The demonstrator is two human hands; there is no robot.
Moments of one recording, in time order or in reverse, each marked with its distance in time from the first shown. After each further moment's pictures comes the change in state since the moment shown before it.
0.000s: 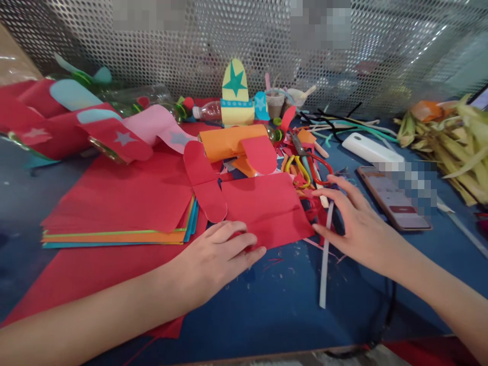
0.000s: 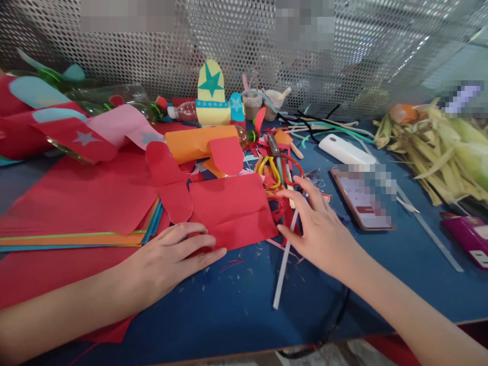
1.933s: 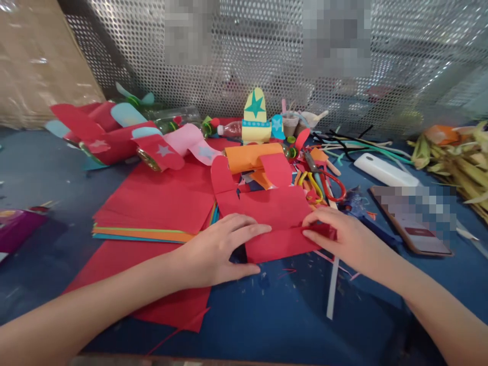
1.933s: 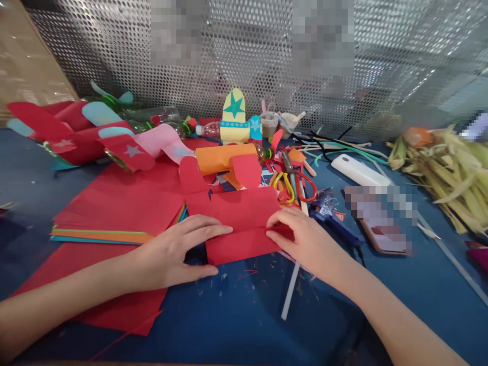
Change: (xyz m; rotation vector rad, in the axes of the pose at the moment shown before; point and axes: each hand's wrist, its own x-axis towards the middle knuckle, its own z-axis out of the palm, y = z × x) left_hand -0.005 -0.018 -0.015 -0.335 0.063 -0.228; right_hand 0.030 -0.029 -0.001 0.312 -0.100 -0.138
